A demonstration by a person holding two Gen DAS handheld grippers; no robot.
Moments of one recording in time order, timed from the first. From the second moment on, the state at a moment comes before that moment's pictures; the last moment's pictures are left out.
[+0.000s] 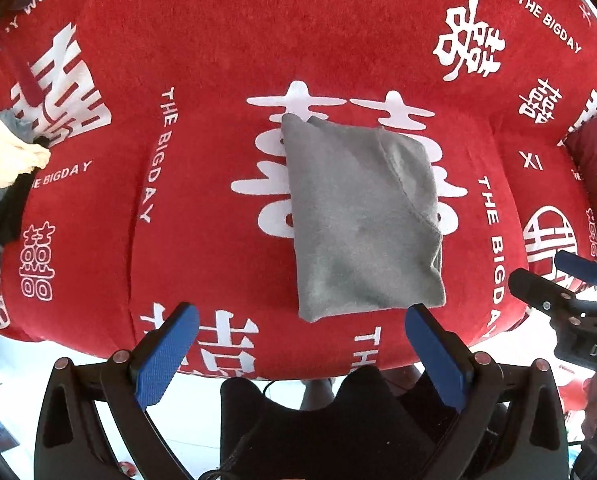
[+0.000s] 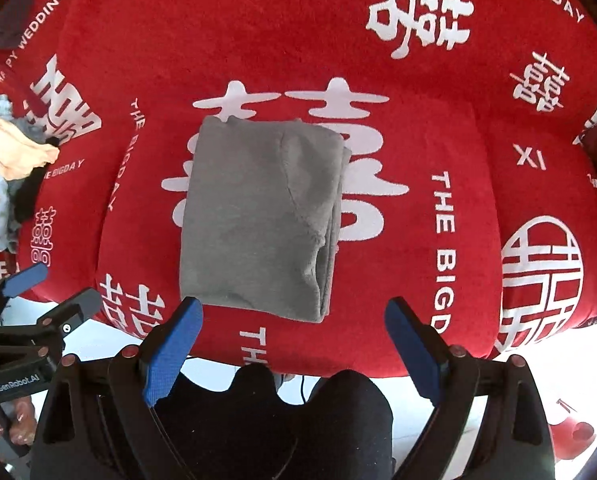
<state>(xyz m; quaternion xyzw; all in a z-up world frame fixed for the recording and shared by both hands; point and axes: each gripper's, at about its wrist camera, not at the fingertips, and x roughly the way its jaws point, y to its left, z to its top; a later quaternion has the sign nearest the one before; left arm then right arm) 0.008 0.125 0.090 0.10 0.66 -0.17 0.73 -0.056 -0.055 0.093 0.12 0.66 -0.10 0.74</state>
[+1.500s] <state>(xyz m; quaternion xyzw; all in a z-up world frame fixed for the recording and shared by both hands) 0.006 0.121 0.106 0.12 0.64 -0.13 0.75 -0.047 -0.055 0.099 0.14 0.68 -0.11 0.71</state>
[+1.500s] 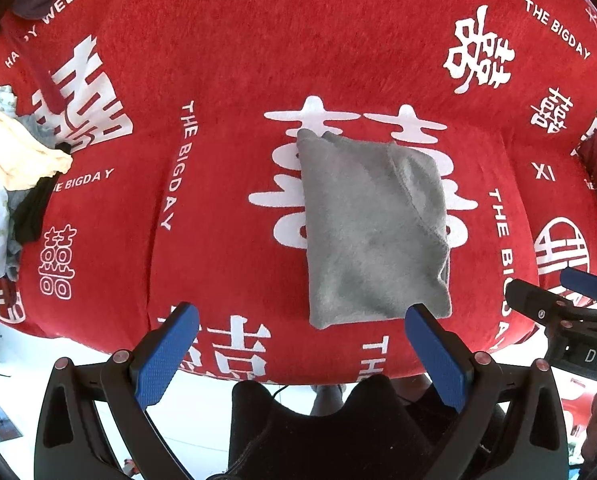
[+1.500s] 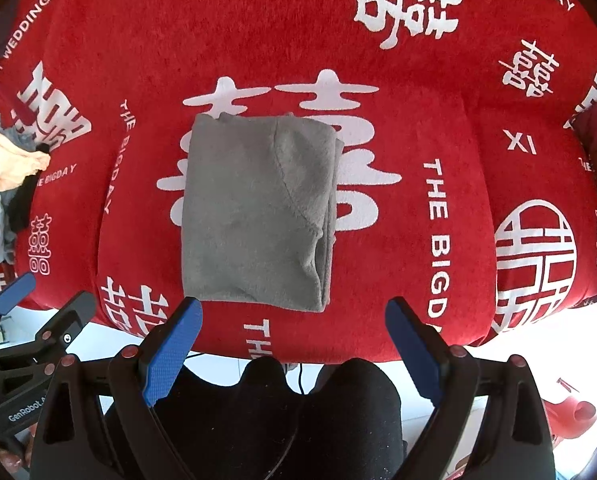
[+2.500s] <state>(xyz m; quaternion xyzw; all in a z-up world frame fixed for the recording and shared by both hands) 0.011 0.116 0.104 0.12 0.63 -0.13 0.75 -0.043 -0.055 0.098 0.13 0.68 -0.12 0.71</state>
